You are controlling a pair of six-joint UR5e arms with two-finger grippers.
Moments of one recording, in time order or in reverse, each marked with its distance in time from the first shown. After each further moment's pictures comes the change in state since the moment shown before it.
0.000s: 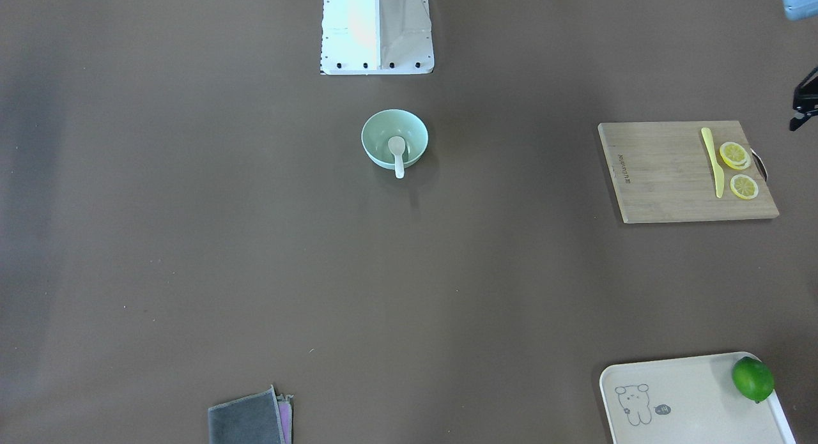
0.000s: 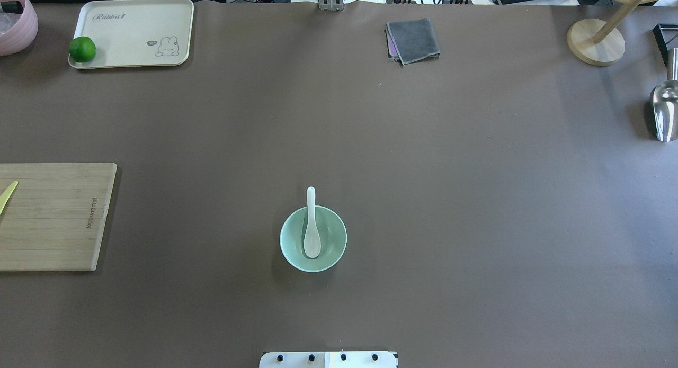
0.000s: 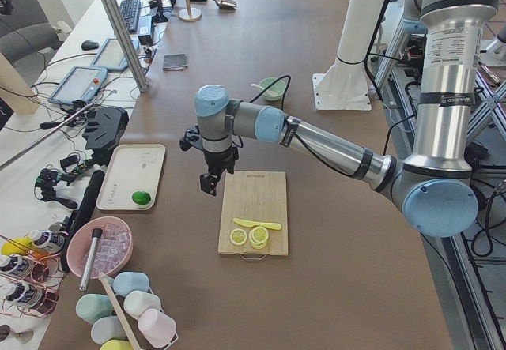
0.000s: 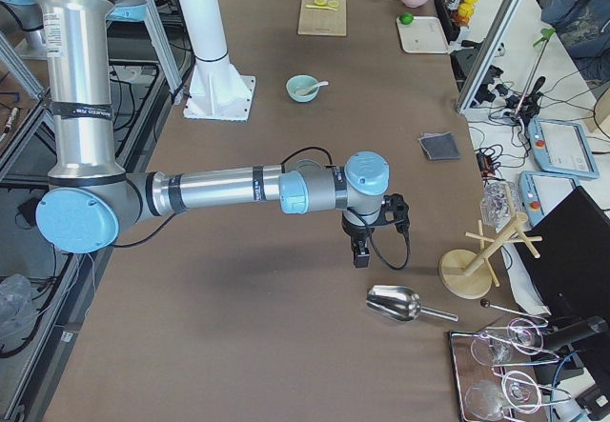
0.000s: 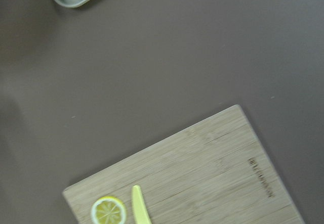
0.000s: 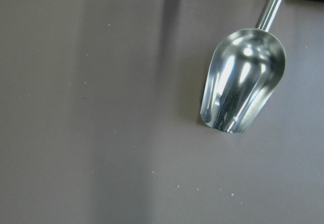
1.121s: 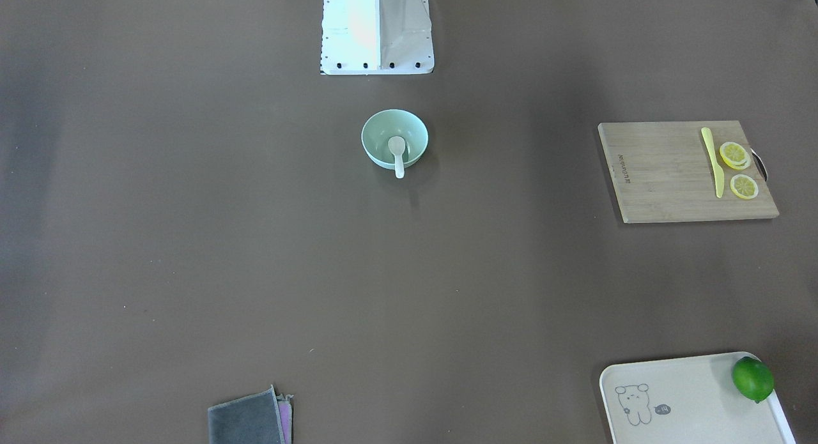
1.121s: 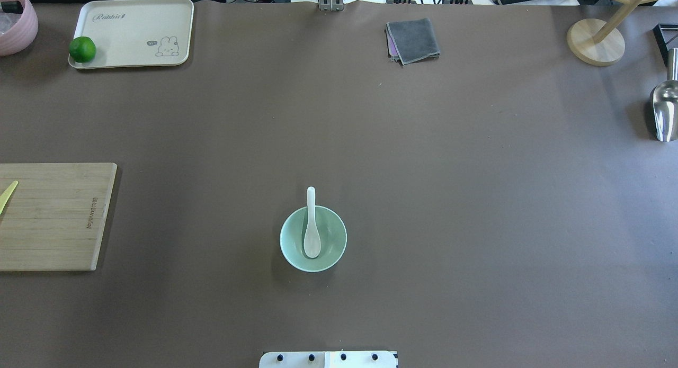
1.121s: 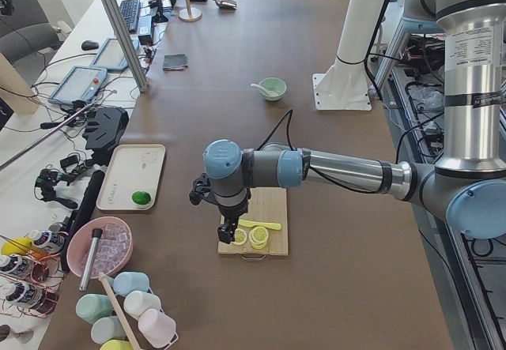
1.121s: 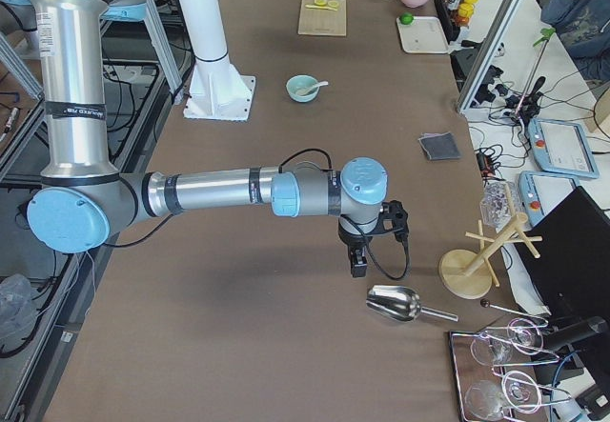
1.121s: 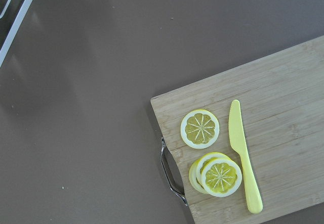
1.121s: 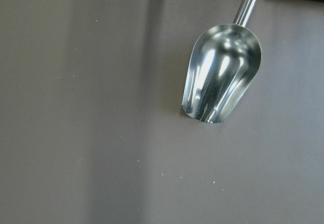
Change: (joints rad) left arm -0.103 0.093 0.104 -0.042 -0.066 0.051; right arm 0.049 -0.014 0.008 -0.038 0.015 -0.059
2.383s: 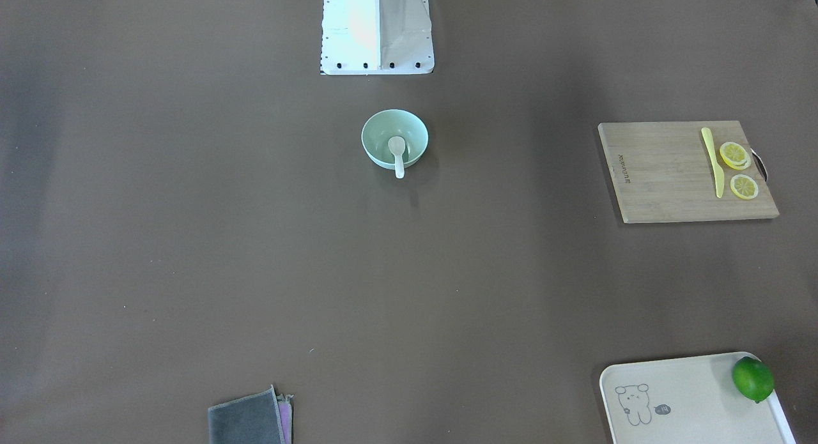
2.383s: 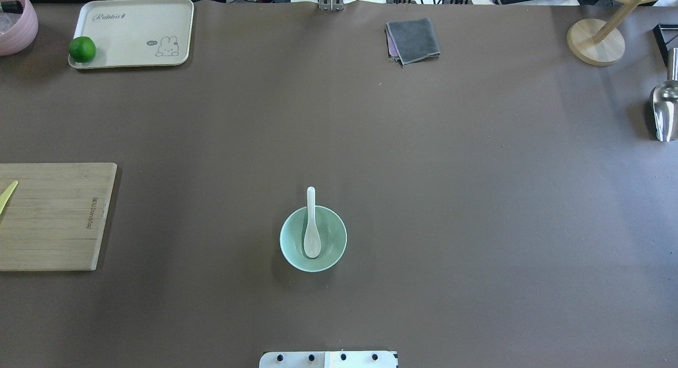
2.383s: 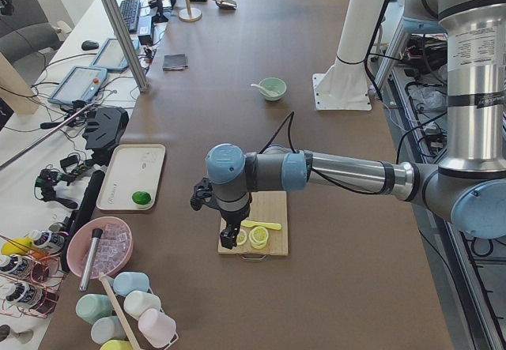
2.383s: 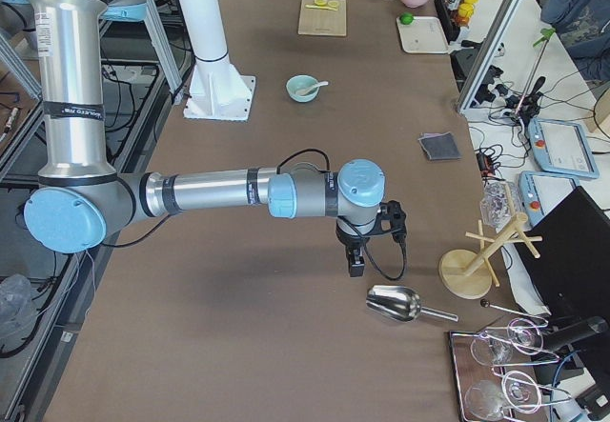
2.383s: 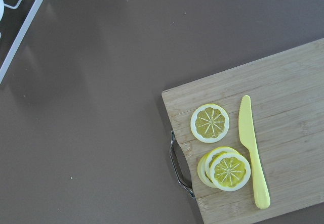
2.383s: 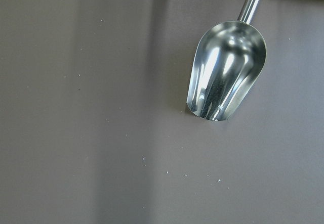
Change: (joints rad) left arm -0.027 0.015 0.007 0.000 0.006 0.002; right arm 0.006 -0.007 0.004 0.000 0.020 0.000
